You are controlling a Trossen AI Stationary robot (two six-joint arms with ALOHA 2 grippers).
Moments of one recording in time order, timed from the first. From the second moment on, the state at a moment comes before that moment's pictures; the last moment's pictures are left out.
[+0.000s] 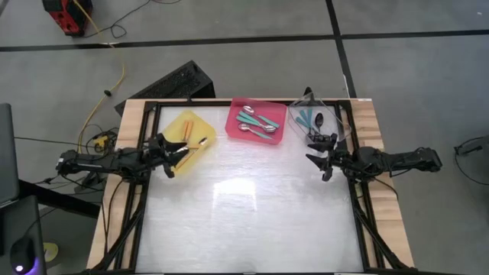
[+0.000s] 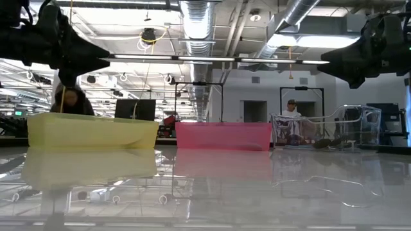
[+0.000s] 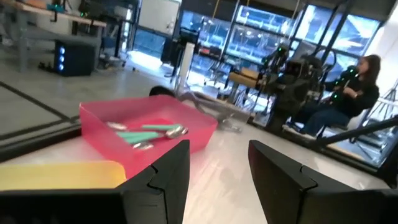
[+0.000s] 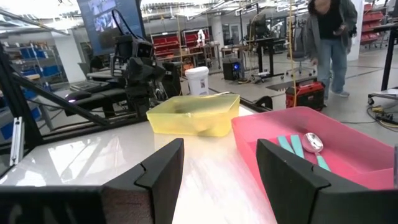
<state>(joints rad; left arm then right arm) -0.09 0.03 0.06 -0.03 -0.50 -0.29 0.11 0.04 0.01 0.09 0.42 0.13</state>
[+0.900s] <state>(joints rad) -0.11 0.01 0.02 0.04 -0.43 -0.19 0.11 0.04 0.01 0.08 0.42 0.12</state>
